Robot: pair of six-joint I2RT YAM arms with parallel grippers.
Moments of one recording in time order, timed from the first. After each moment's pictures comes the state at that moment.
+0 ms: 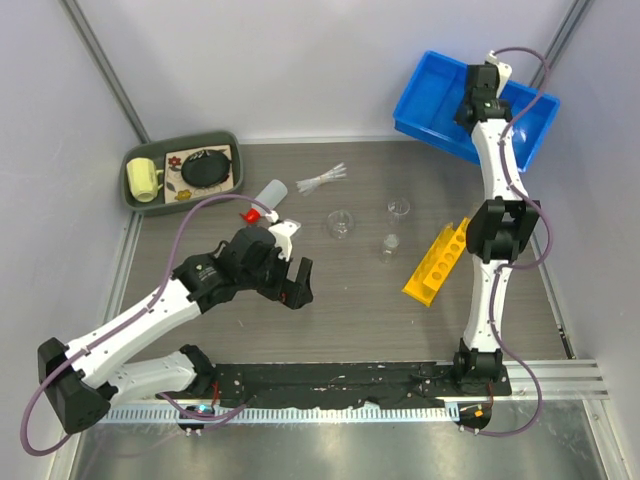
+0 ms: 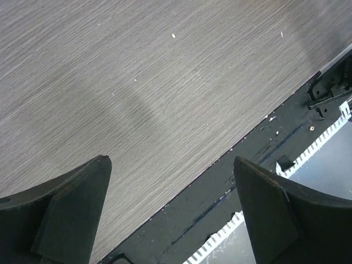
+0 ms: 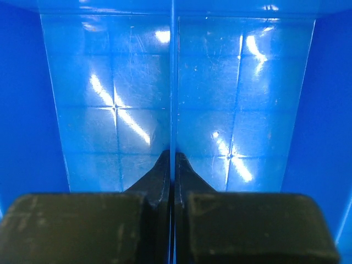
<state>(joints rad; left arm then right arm) -0.82 1.05 0.94 -0.69 0.11 -0.37 -0.04 2.34 2.47 -0.74 0.35 0.33</state>
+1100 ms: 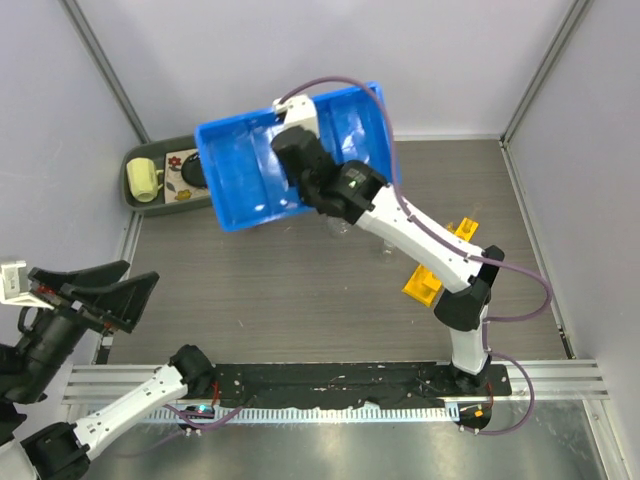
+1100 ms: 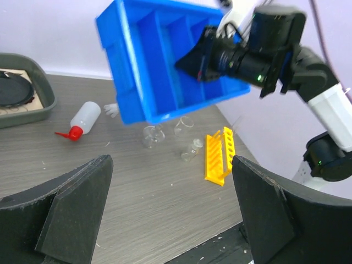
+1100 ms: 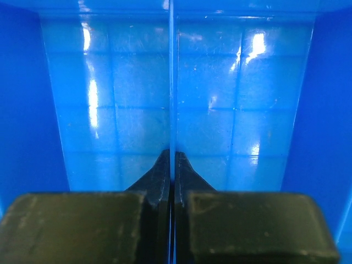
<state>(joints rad) -0.82 0.39 1.50 -1.02 -0.36 -0.43 0.96 1.92 2.26 -0.75 0.71 0.22</state>
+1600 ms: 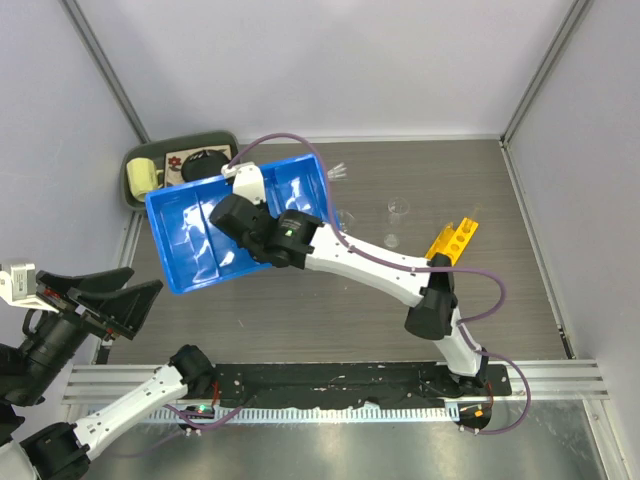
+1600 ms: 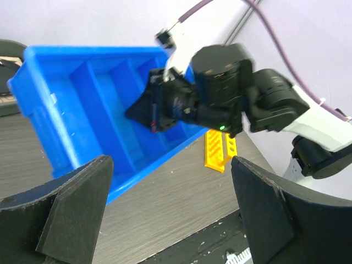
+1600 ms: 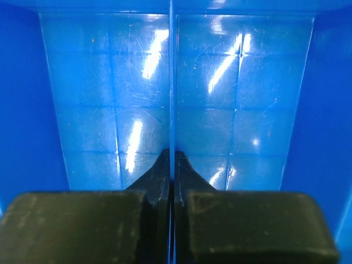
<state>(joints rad) -0.82 0.37 1.51 -1.08 -0.32 -0.45 1.20 2.07 2.23 -0.79 0.67 0.54</state>
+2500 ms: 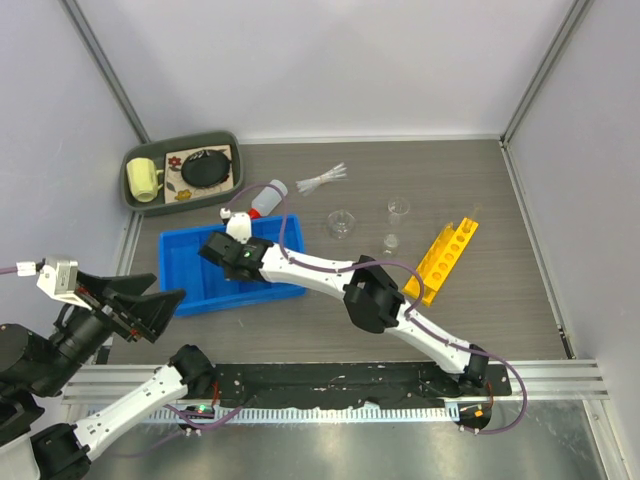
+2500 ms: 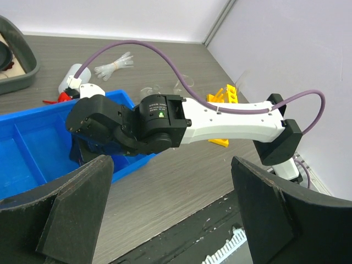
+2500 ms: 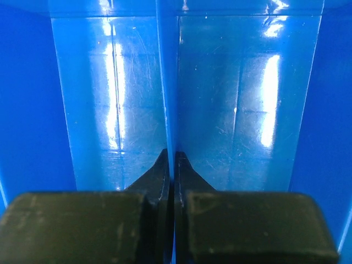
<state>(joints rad) -0.82 0.35 1.41 -1.10 -0.25 -0.44 1.18 2.55 2.36 -0.75 0.46 0.87</state>
